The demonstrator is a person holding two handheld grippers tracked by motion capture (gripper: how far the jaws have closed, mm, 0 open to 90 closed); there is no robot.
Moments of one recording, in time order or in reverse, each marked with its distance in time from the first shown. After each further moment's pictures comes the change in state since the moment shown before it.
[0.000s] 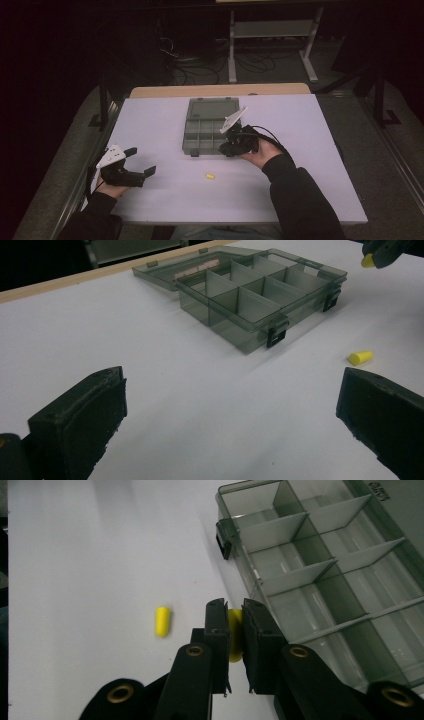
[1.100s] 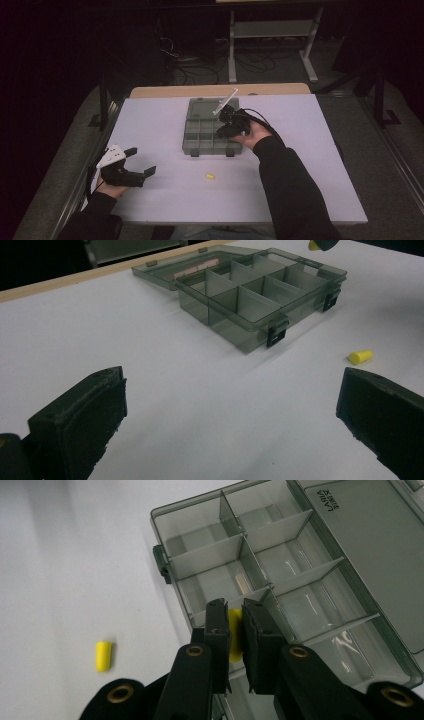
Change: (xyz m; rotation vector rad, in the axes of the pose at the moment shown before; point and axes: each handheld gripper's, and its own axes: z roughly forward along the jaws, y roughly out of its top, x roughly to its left) left arm 0.000 0.000 0.000 0.002 -0.003 0.001; right arm -0.044 0.031 0.016 0.059 -0.036 0.058
